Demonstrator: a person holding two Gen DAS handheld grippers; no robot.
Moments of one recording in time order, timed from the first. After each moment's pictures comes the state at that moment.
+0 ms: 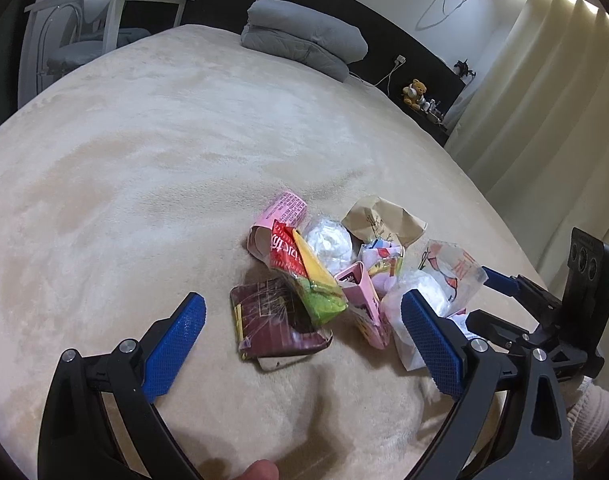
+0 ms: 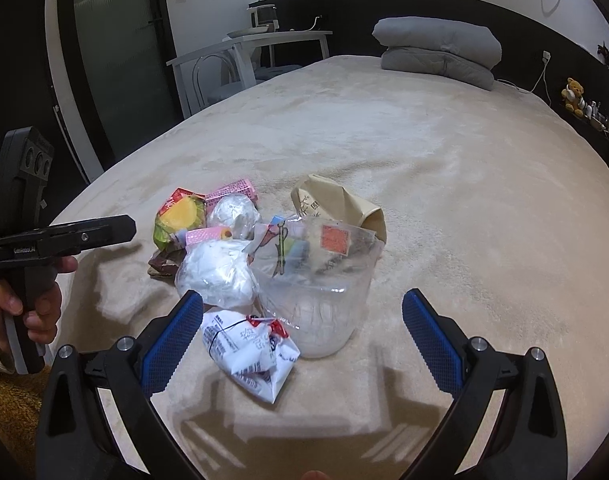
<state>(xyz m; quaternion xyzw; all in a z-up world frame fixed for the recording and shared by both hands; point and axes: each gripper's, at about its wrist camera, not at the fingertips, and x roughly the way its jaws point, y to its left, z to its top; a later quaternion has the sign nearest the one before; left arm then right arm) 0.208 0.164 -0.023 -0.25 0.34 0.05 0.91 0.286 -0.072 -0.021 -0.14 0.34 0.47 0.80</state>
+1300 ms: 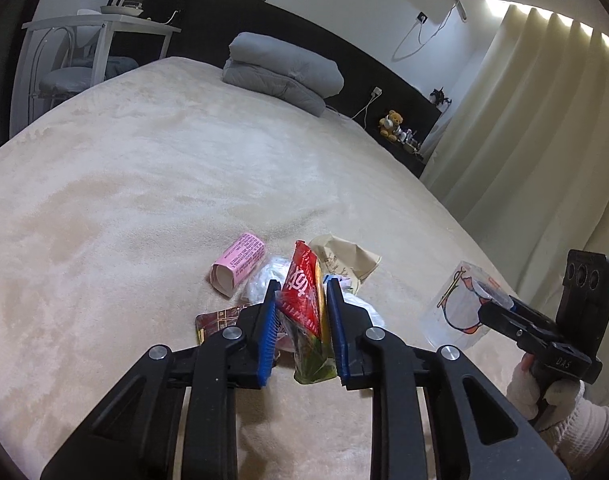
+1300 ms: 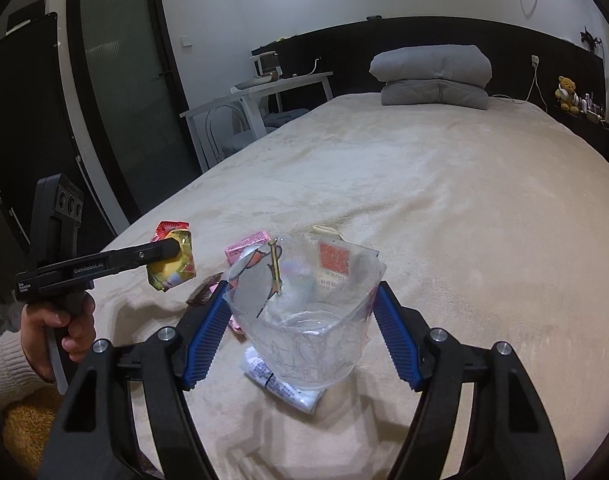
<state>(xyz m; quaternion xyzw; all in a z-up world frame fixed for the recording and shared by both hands) 0.181 0.142 0.013 -0.24 0.26 0.03 0.93 0.265 -0.132 0.029 -0.05 0.29 0.49 0.82</state>
